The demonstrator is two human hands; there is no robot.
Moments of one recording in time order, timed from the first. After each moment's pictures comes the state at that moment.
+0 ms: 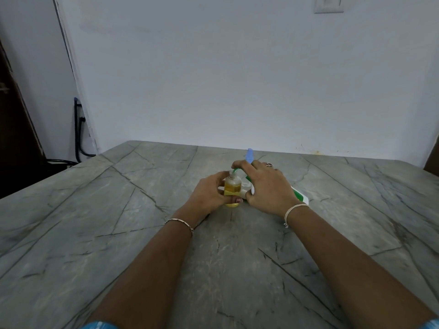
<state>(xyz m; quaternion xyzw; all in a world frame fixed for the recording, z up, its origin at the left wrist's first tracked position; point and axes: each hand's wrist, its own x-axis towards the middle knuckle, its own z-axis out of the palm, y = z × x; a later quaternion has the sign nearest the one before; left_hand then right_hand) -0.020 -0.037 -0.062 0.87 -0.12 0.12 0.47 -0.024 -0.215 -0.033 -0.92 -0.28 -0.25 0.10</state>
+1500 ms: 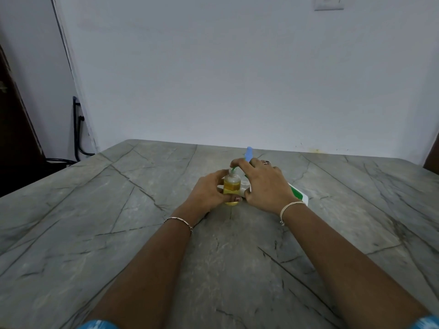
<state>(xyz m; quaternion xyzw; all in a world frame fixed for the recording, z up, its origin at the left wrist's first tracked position) -0.027 -0.040 -0.057 0.86 -0.11 0.13 0.47 -0.029 -0.210 -0.027 -0.93 -0.26 -0.24 0.08</state>
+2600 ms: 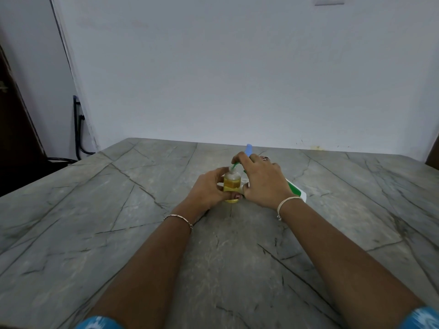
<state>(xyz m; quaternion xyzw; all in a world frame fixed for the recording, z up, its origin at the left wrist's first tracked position) -0.028 -0.041 -0.057 0.86 -0.11 0.12 0.49 -0.027 -0.204 -0.026 -0.93 -0.25 -0.24 0.10</state>
